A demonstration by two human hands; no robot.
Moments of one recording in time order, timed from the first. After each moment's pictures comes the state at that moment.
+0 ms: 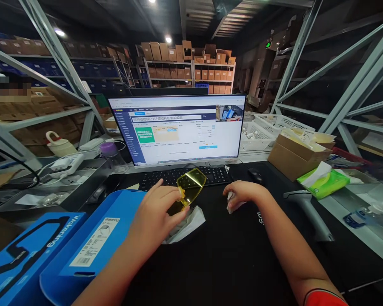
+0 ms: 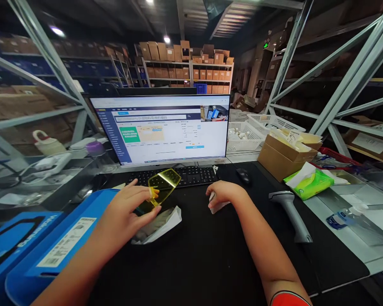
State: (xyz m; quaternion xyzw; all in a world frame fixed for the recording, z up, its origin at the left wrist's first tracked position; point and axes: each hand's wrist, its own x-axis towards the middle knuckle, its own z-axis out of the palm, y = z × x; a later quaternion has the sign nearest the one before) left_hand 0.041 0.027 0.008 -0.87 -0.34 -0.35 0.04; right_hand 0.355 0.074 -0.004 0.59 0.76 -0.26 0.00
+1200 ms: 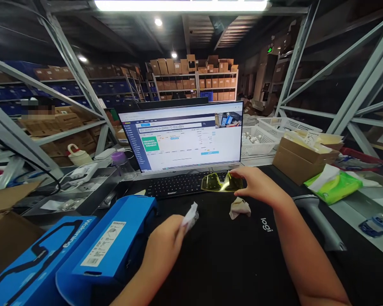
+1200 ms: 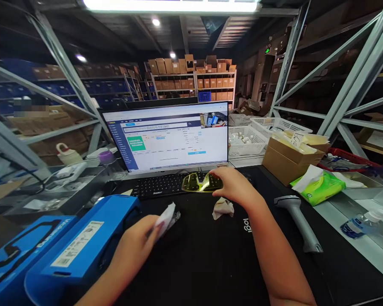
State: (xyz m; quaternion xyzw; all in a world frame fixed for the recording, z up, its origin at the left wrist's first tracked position) left_hand 0.054 -0.007 -0.048 -0.81 -0.52 -0.25 -0.09; right_hand 0.373 0.044 0.023 0.53 0.80 -0.06 -0.28
